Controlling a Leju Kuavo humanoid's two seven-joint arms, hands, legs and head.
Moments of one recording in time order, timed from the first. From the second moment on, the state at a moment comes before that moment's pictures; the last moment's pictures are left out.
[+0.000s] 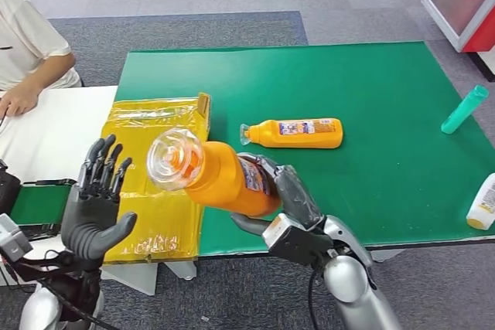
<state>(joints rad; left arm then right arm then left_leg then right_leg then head) 0.10 -0.20 -0.09 -1.89 0.13 -0.44 -0.20 -0.14 0.13 0.39 -1.70 0.46 0.13 -0.29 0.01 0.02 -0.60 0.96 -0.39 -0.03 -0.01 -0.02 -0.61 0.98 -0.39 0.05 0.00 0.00</state>
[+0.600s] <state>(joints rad) -0.08 -0.13 -0.42 -1.83 0.09 -0.36 -0.16 -0.24 0.18 0.47 -1.61 0.53 0.08 -0.23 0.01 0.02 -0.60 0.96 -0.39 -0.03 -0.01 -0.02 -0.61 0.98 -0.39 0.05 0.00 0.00</state>
